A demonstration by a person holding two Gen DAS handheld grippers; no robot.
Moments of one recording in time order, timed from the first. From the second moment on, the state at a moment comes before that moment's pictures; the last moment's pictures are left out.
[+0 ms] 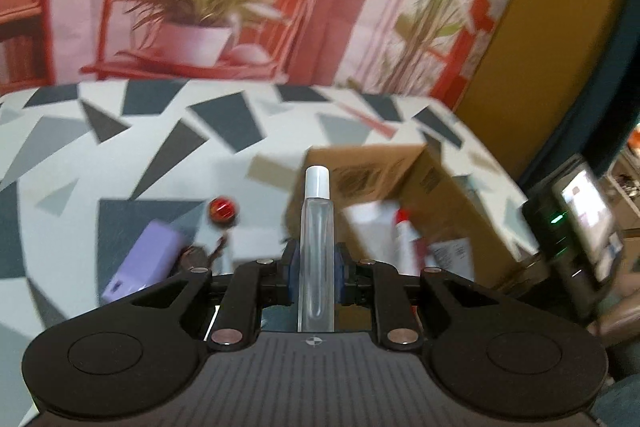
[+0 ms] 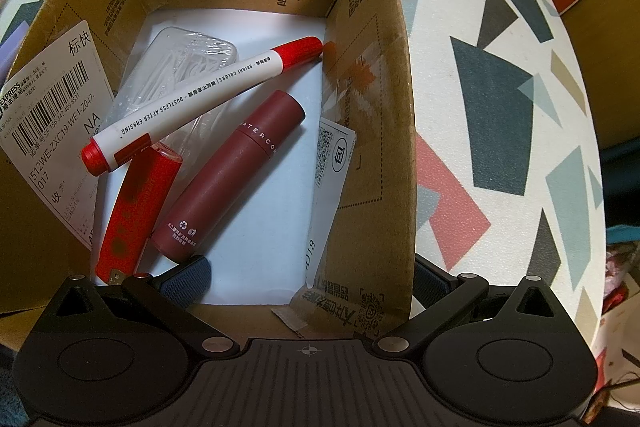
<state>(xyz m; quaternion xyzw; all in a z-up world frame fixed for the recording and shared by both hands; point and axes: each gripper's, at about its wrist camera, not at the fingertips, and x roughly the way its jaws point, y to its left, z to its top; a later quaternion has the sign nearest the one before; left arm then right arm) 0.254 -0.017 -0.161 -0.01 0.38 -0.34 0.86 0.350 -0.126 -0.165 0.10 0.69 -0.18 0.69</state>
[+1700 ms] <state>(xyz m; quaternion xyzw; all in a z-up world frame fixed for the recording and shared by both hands) 0.264 -0.010 -0.163 -0.06 0.38 -0.36 0.85 0.352 -0.124 -0.162 0.10 0.69 -0.18 0.69</state>
